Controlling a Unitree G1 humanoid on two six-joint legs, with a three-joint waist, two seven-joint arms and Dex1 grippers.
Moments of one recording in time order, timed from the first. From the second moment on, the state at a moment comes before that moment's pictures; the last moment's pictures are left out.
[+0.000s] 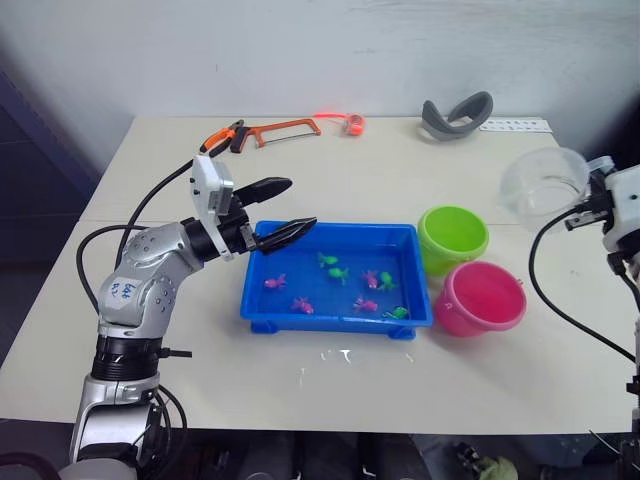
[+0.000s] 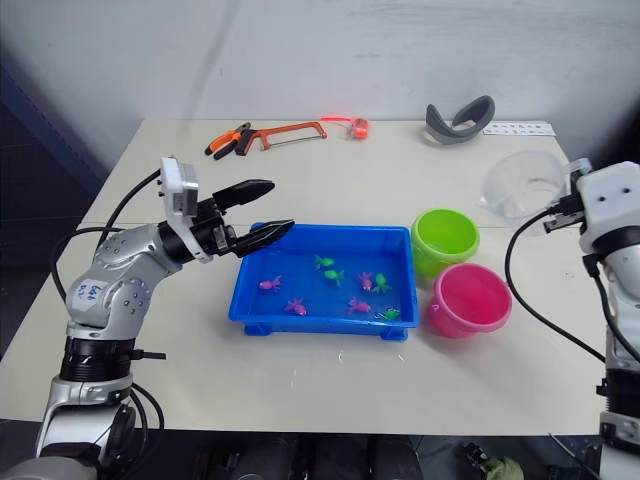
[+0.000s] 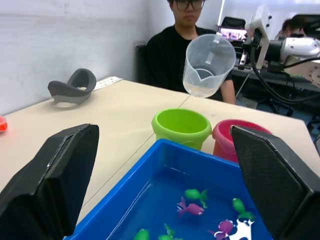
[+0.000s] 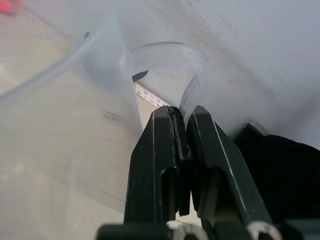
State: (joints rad) left arm -0.58 0.48 0.06 -0.06 -0.54 0.41 -0.82; right arm -0.40 -0.81 -0.32 0.22 0.00 -0.02 0.33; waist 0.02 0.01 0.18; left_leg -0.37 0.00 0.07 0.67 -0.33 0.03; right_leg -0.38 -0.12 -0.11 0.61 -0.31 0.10
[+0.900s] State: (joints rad) left arm -0.68 0.44 -0.03 -0.03 -0.49 0.46 -0.88; right arm -0.55 -0.91 -0.06 0.46 -0.42 -0.46 0.16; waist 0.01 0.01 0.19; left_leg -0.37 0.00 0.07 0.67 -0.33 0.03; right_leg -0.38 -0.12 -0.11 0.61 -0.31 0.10
